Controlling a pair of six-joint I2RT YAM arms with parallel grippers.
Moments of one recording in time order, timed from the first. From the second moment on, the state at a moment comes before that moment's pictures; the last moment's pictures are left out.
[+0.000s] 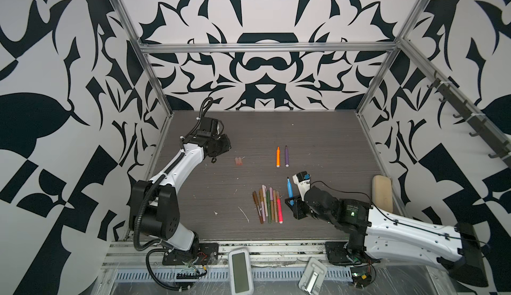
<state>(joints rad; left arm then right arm) -0.23 1.54 1.16 -0.55 0.19 -0.55 1.10 0.90 0.61 -0.46 0.15 0.81</state>
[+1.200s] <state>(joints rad) -0.17 1.90 1.18 -0.48 0.41 -0.51 0.94 0.77 0.48 -0.54 0.04 0.81</state>
